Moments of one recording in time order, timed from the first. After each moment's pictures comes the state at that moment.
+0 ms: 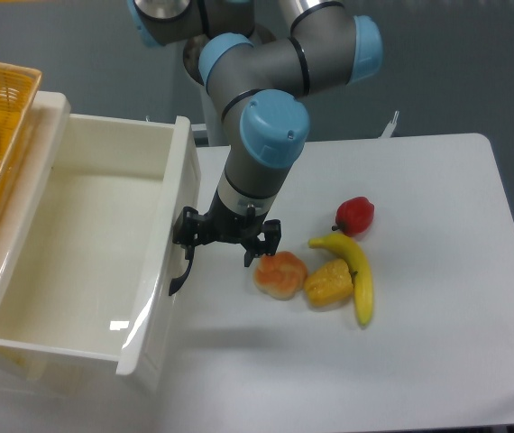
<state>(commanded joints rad) 2.39 -1.85 -1.56 -1.28 1.23 0.35</state>
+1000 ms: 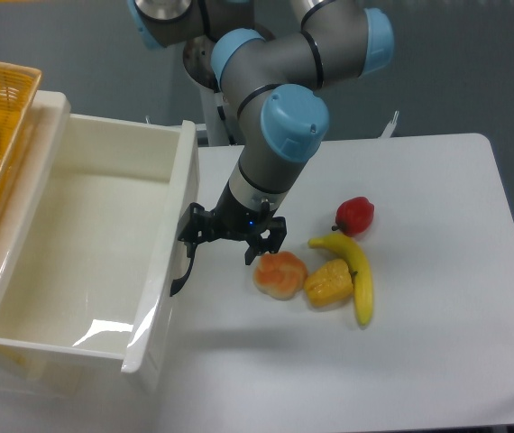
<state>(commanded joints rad) 2.42 -1.84 -1.57 -1.31 1.15 0.35</state>
